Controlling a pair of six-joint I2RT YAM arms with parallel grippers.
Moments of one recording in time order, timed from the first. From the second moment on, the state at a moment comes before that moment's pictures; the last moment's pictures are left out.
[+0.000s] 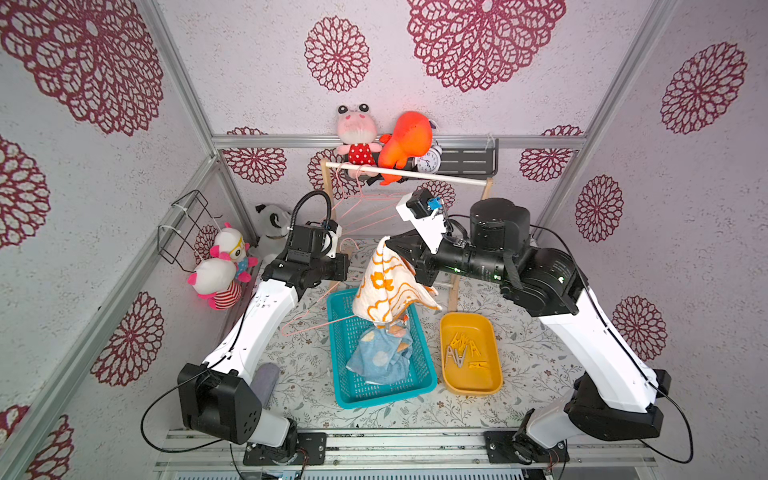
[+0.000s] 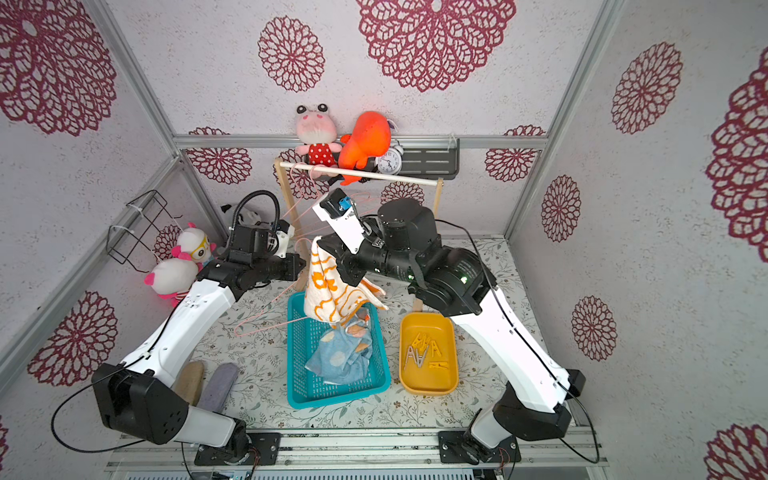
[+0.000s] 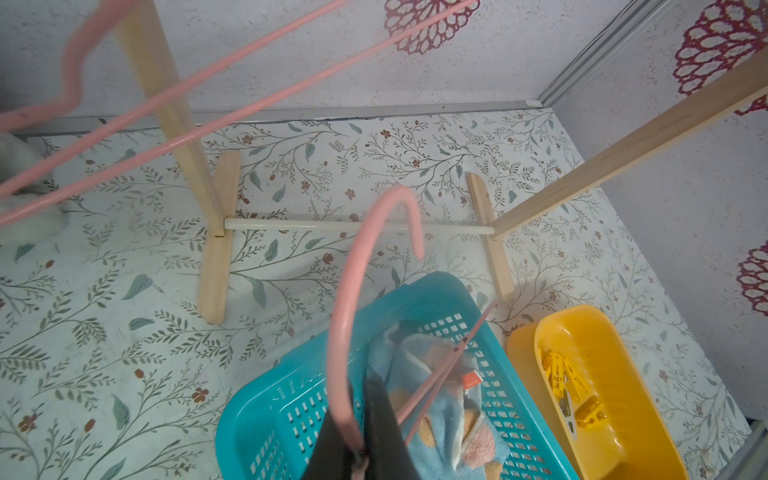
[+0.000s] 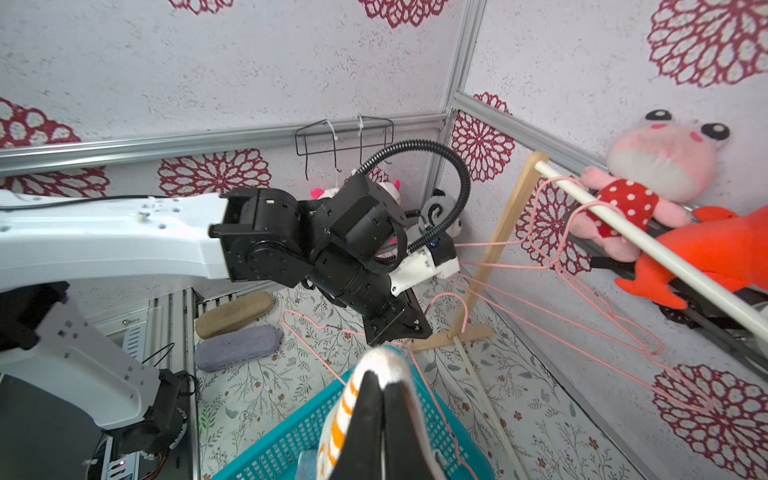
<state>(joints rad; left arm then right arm) -0.26 1.48 1.40 -0.61 0.20 -0.16 0.94 1.52 2.18 -0.86 -0.13 -0.11</state>
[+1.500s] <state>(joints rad) -0.39 1.46 1.88 -0.72 -0.05 -0.07 0.97 1.76 0.99 0.04 -0.05 0.13</state>
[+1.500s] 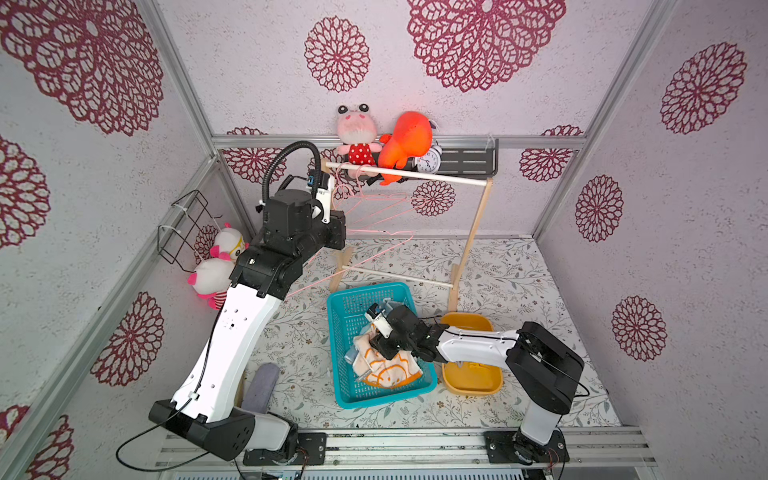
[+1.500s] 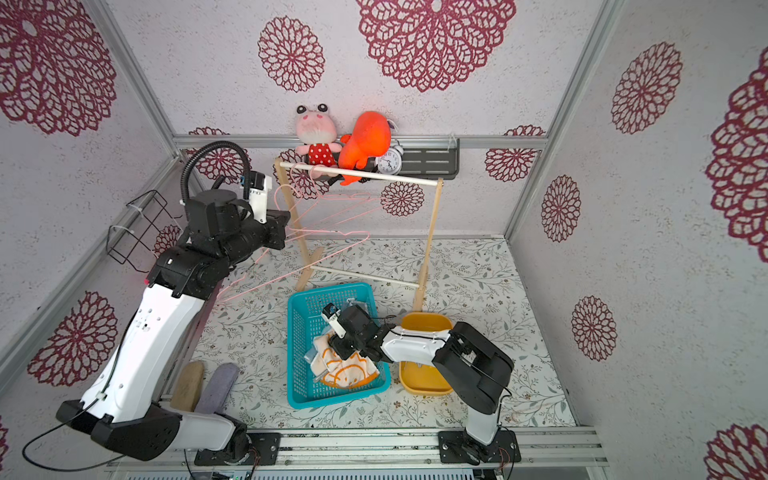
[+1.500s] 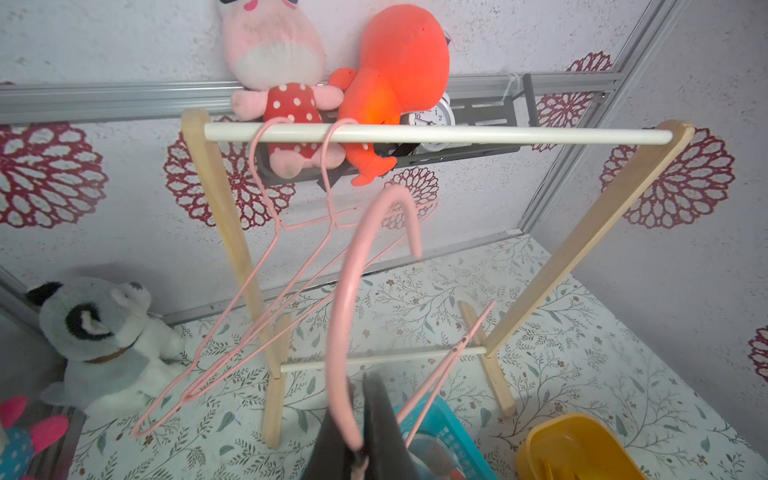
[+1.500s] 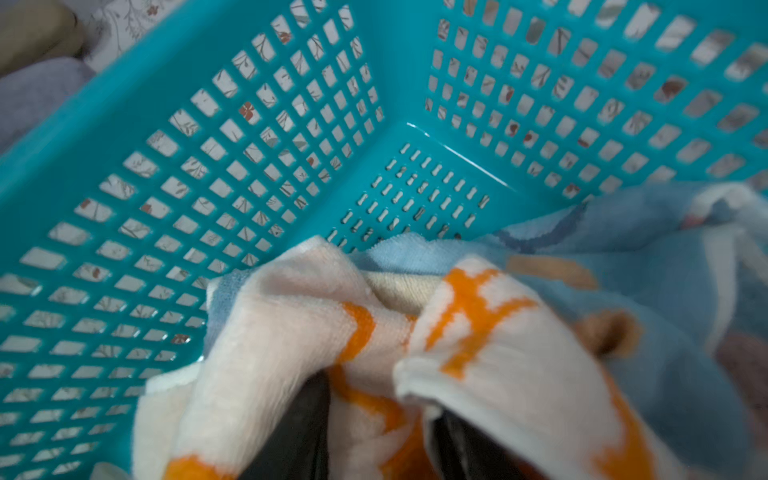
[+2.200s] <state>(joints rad) -0.52 1.90 2.38 -0.72 -0.08 -0.03 0.88 0.97 0.62 0.00 -0.02 0.14</state>
